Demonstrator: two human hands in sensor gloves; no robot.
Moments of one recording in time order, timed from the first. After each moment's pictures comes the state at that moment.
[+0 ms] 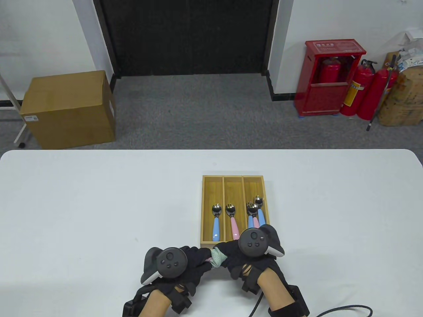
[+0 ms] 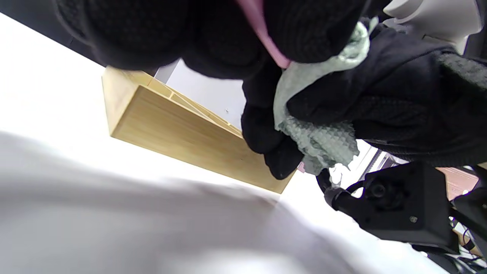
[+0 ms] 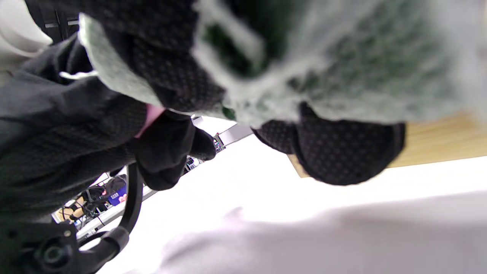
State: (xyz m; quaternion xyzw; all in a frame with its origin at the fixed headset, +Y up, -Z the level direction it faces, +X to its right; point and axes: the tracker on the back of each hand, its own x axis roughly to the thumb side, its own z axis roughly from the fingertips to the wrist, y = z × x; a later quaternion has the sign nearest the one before) left_hand -0.132 -0.743 -0.313 0.02 -0.28 0.28 0.92; right_hand 0.076 -0.733 -0.352 0.36 0.03 0.88 0.30
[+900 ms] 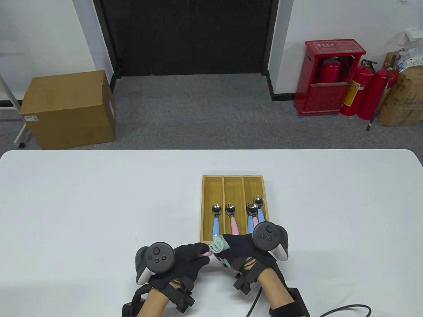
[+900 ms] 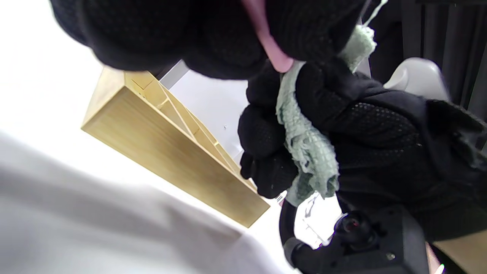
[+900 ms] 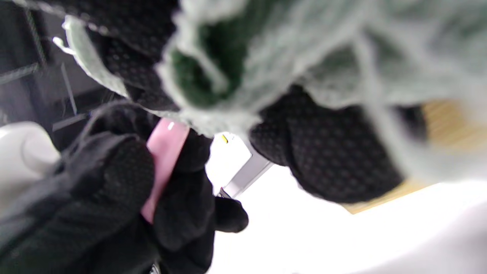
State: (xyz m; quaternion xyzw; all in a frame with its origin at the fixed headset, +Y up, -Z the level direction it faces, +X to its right) left_hand -0.144 -0.747 -0.319 0.01 -0.24 0.39 0.89; right_hand 0.091 -0.734 -0.359 0.29 0.01 0.85 0.43
